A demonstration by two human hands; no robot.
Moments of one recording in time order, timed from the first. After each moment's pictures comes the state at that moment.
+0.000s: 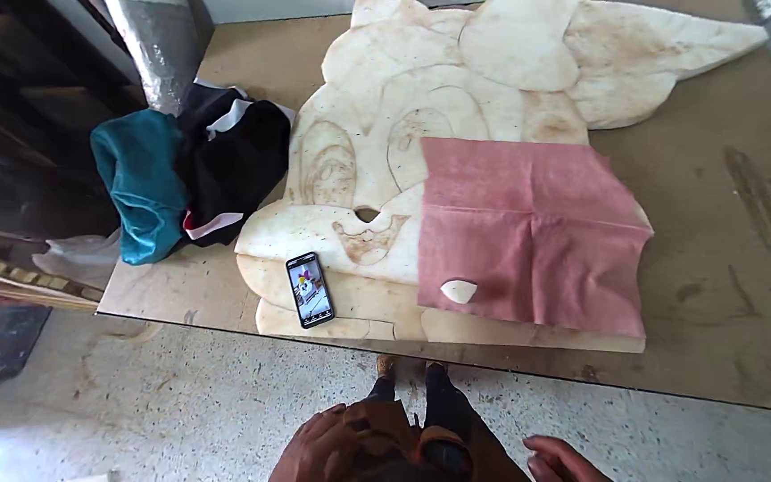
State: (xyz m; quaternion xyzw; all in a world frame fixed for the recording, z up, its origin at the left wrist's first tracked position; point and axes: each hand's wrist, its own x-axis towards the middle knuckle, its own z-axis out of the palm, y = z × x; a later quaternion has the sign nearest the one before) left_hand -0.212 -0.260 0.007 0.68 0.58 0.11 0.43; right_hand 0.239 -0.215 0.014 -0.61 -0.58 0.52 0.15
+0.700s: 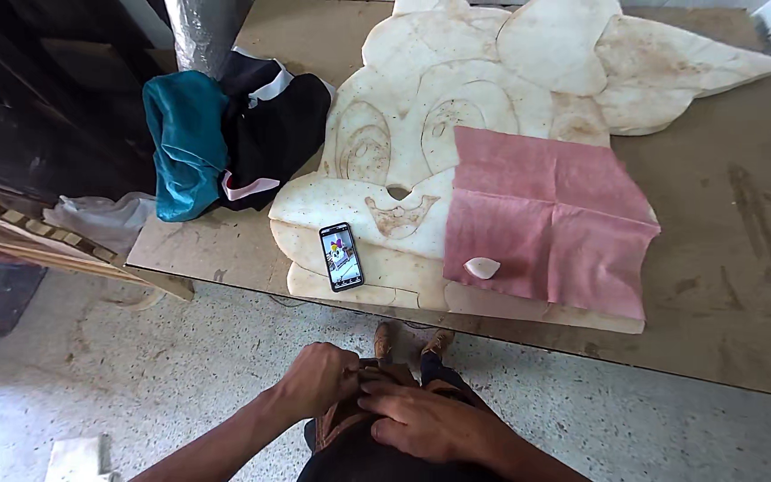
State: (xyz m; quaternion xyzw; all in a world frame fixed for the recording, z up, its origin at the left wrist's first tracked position) left_hand -0.260 -0.196 0.036 0.73 0.55 -0.08 0.40; right_hand -0.012 -0.168 0.053 -0.19 -0.76 0.60 -0.14
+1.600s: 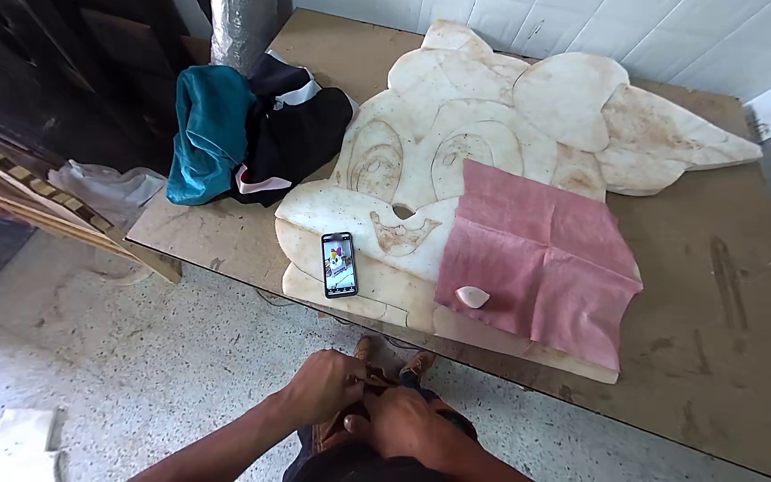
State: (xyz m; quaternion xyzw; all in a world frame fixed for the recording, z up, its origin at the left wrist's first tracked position) left_hand -0.223 -0.194 0.026 0.69 0.58 -0.01 0.43; right_hand -0.026 -0.162 0.046 -0.31 -0.80 0.39 -0.34
